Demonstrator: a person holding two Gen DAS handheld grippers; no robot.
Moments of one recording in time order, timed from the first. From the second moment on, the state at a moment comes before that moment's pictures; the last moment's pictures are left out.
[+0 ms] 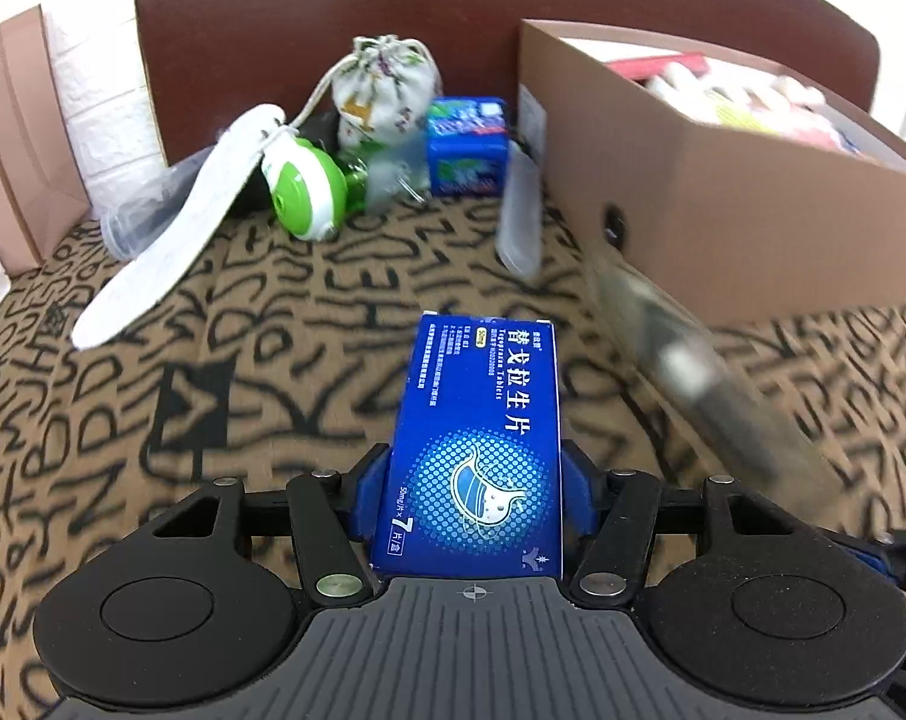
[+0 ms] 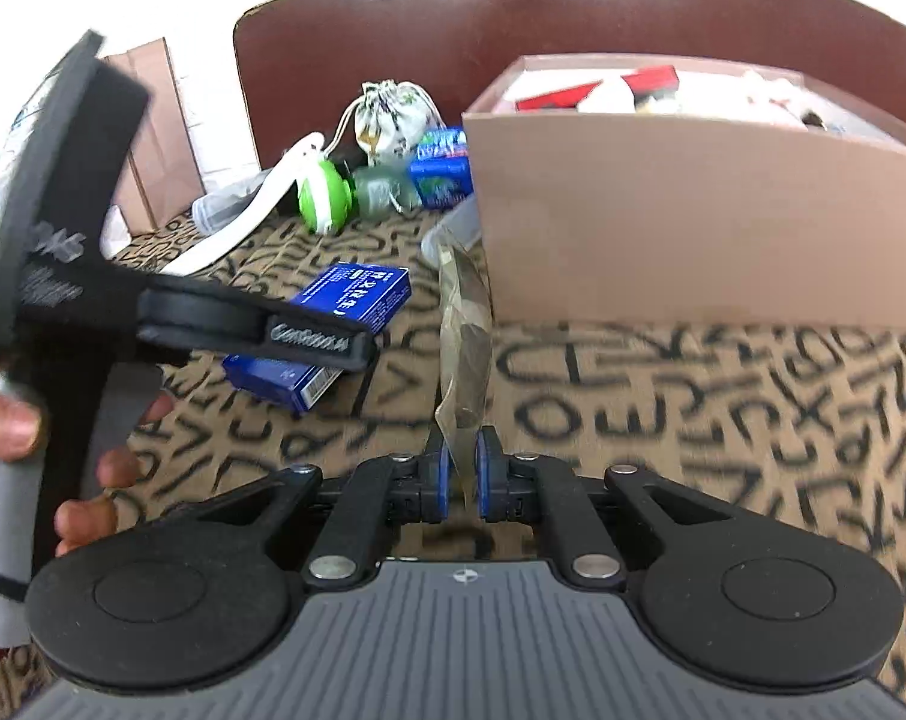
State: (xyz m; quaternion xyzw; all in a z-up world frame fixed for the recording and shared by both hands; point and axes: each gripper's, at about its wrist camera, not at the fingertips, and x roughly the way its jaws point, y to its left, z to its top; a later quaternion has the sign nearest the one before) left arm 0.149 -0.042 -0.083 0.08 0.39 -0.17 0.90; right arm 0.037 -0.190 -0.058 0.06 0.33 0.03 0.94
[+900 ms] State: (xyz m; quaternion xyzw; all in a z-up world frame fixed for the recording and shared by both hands) left arm 0.177 -0.035 -0.083 0.09 0.41 -0.14 0.90; right arm 0.071 -0.169 -0.040 -0.03 0.34 0.08 0.94
